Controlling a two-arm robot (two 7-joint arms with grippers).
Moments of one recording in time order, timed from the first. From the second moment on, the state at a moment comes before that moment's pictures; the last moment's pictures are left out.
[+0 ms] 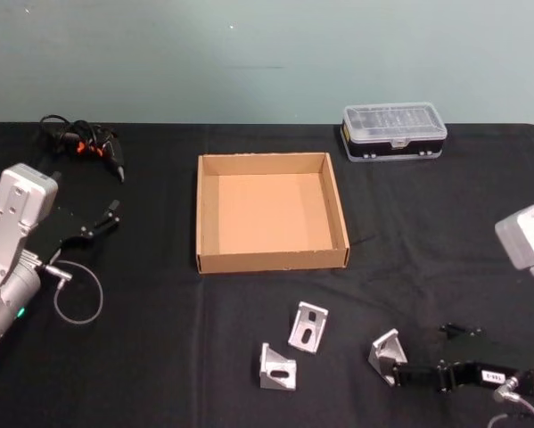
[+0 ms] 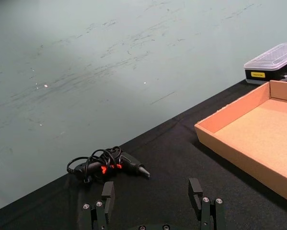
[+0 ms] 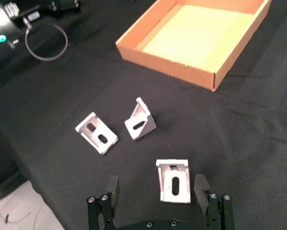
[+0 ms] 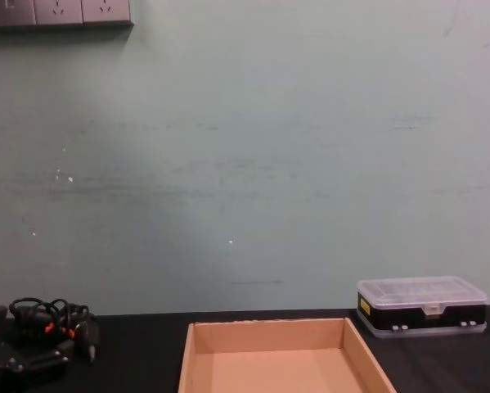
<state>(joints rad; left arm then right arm) -0.20 0.60 0.45 -1.41 -0.25 -0.12 0.03 -0.14 0.93 -0.27 -2.01 0.84 0.58 0.26</state>
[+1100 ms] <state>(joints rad) -0.20 0.60 0.45 -1.41 -0.25 -0.12 0.03 0.12 0.90 -0.49 -1.87 0.74 0.65 0.32</state>
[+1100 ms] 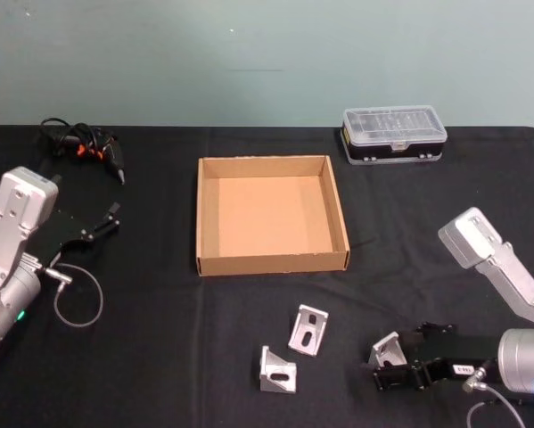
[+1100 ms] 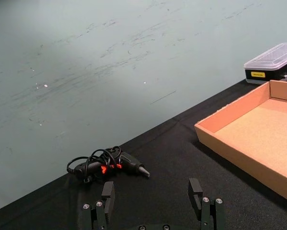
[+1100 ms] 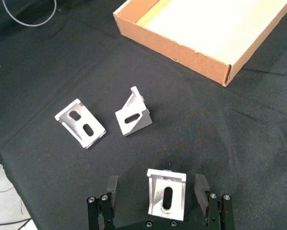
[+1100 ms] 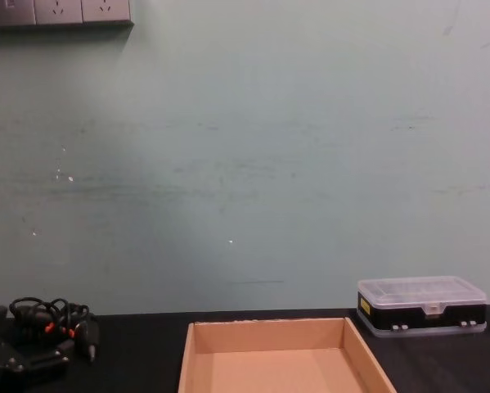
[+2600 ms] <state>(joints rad) -0.20 0.60 0.45 -1.41 -0.25 -0.12 0.03 0.18 0.85 -0.53 -1.84 0.64 0.67 0.37</state>
